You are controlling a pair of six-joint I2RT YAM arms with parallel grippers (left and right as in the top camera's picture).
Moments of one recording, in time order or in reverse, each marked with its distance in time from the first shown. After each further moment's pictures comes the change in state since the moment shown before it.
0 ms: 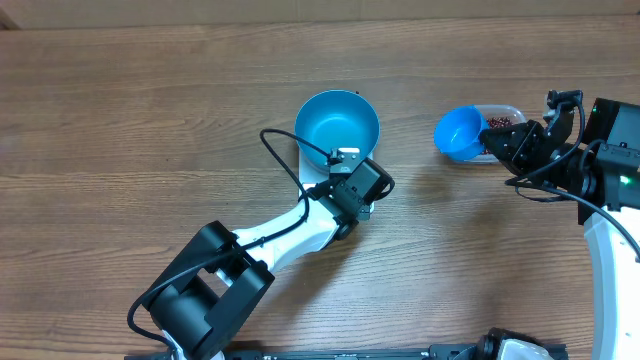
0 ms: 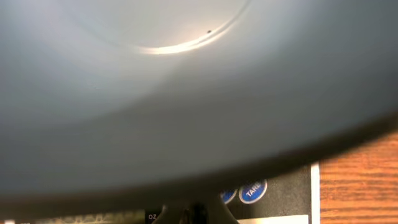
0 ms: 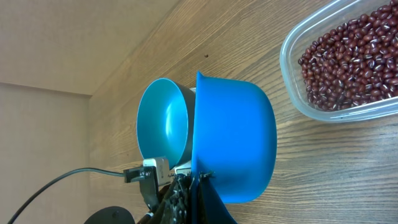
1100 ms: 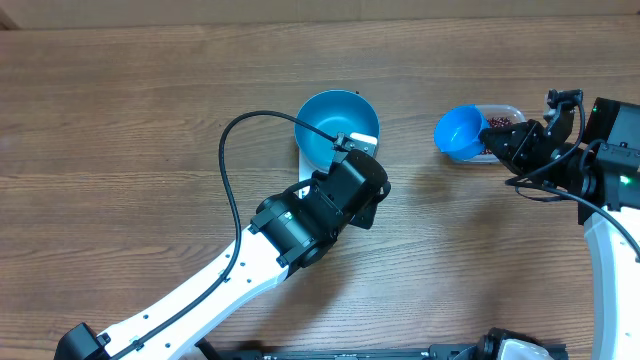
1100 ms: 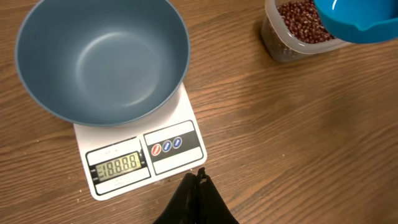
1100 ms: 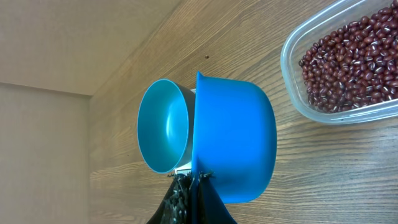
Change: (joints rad) left arm -0.055 -0.441 0.119 -0.313 0.102 0.191; right arm 0.000 0.000 0.000 0.006 -0.001 0.000
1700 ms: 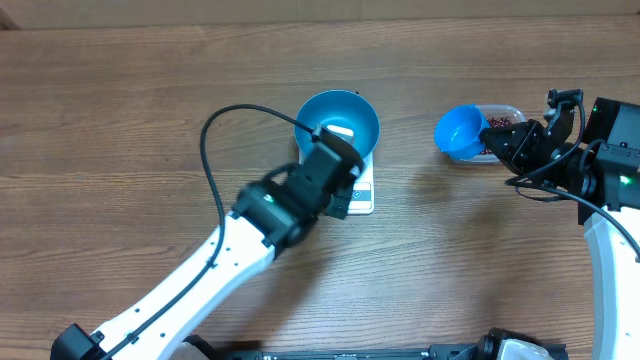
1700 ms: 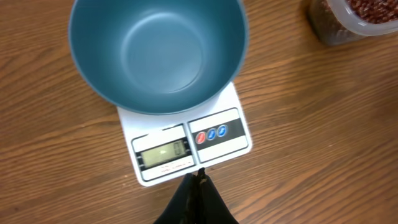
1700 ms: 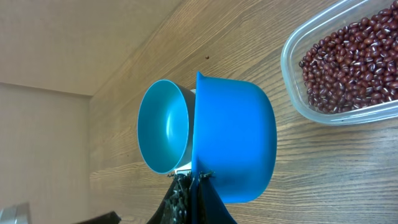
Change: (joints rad) left arm 0.140 0.000 0.000 -0.087 0.069 0.116; right arm 0.000 0.000 0.000 0.003 0.000 0.000
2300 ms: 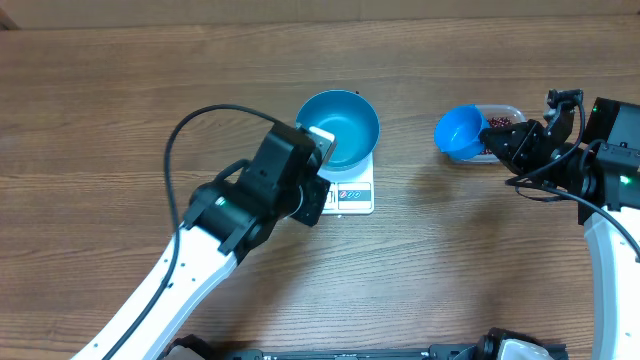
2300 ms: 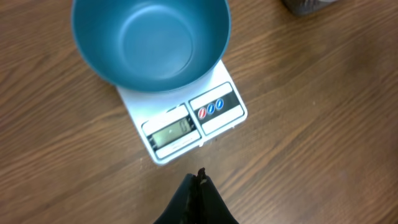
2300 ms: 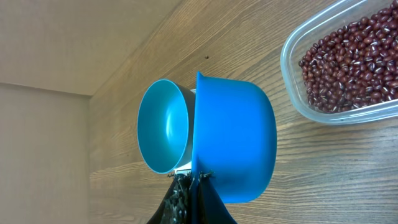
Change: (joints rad) left arm 0.117 -0.133 0.000 -0.130 0.191 0.219; right arm 0.000 0.000 0.000 -0.002 0.001 0.000
